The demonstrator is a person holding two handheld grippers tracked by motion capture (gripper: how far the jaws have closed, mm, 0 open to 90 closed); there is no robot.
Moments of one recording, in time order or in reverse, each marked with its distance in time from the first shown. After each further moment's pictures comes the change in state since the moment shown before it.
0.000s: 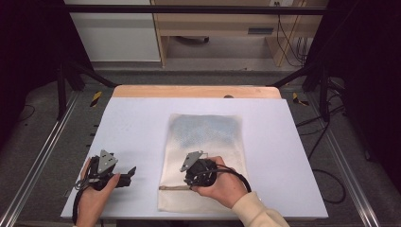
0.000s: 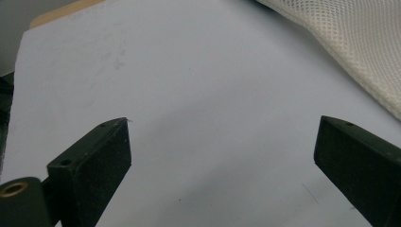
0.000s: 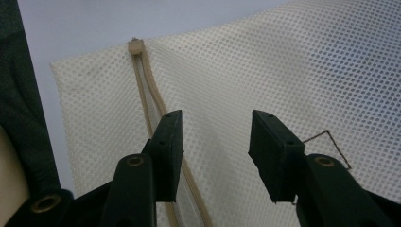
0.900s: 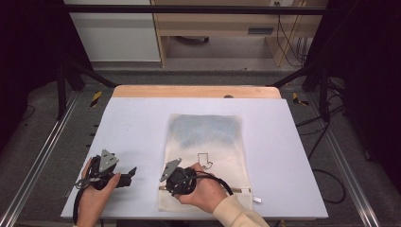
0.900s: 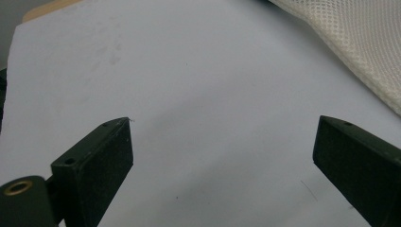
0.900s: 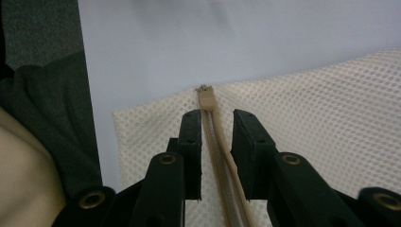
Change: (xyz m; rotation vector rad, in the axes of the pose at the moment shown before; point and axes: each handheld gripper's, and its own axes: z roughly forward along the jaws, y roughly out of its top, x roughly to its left) left arm 0.002 0.001 0.003 0.017 -0.018 0.022; right arm 0.032 0.028 0.034 -0.030 0.130 -0.046
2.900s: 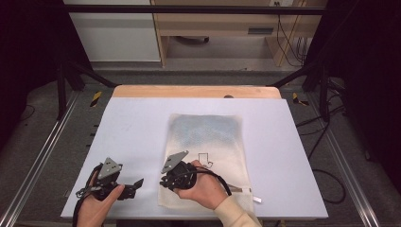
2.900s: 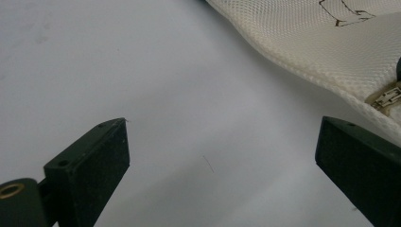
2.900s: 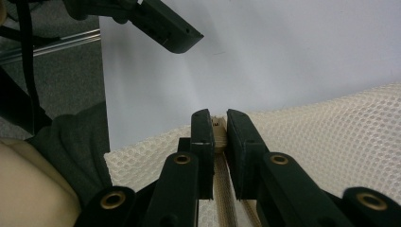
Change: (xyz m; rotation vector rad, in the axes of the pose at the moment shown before) left arm -0.018 0.013 -0.015 -0.069 -0.194 -0.013; right arm -0.013 0.002 -0.001 -0.165 0.088 0.089
